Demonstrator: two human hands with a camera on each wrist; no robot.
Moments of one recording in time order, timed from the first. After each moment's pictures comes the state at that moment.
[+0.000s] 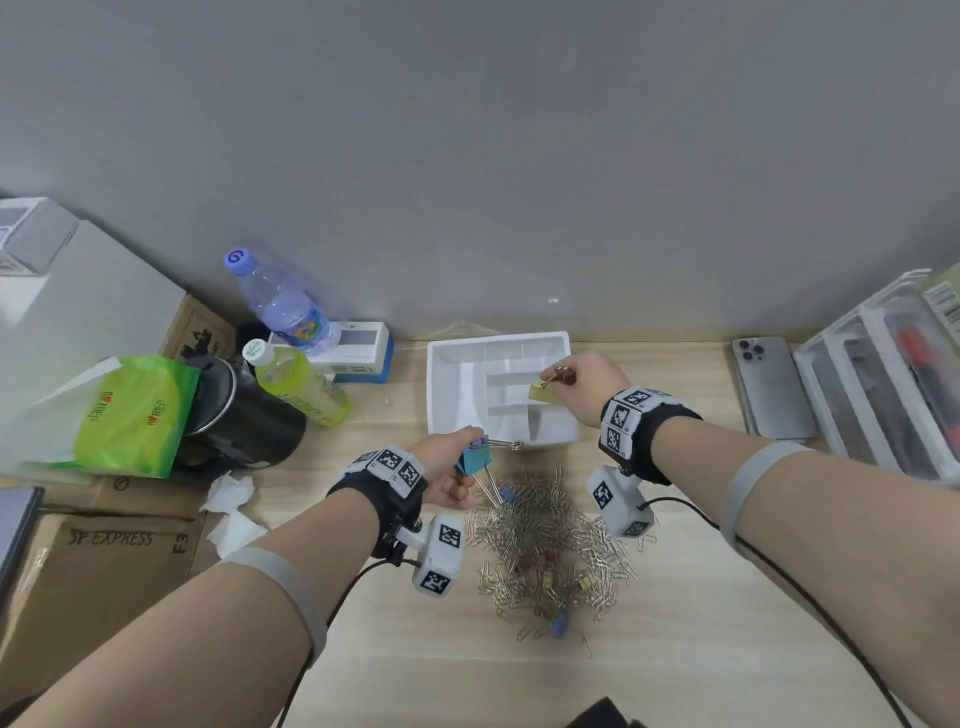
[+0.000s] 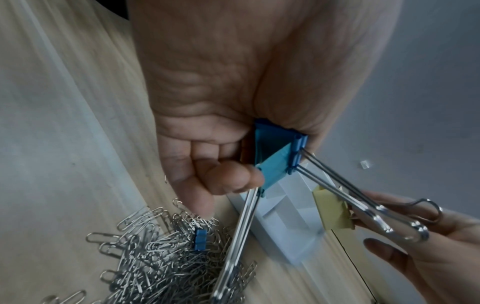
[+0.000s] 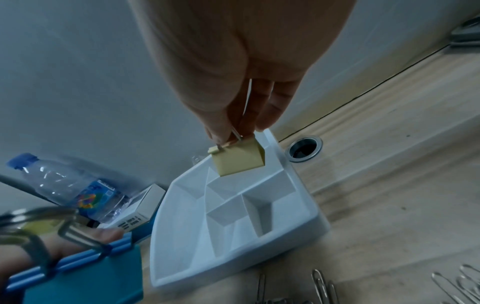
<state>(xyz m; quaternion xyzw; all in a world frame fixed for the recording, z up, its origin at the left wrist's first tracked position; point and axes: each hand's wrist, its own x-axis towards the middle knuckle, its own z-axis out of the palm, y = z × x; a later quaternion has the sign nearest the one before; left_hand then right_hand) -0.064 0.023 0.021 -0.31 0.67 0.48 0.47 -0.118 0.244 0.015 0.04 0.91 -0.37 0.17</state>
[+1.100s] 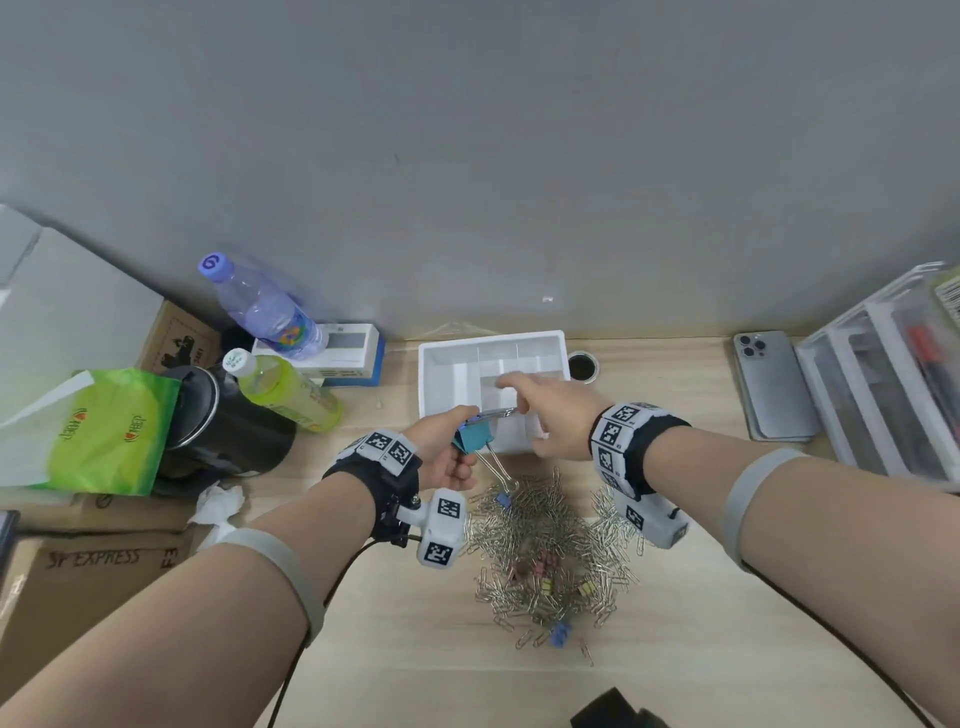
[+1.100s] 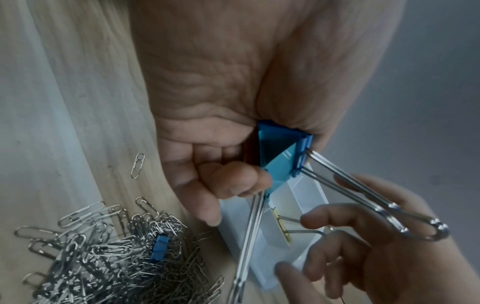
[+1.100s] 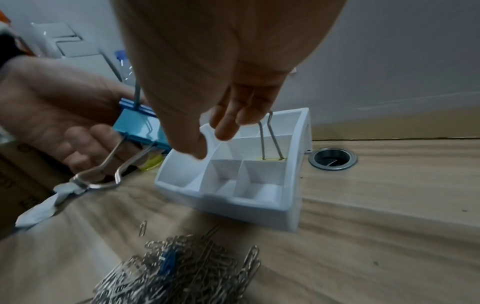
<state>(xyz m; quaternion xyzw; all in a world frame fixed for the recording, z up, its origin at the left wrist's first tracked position) -0.092 0.029 0.022 -0.33 0.62 0.54 0.47 -0.106 0.232 0.019 -0.25 0.91 -0.21 0.25</state>
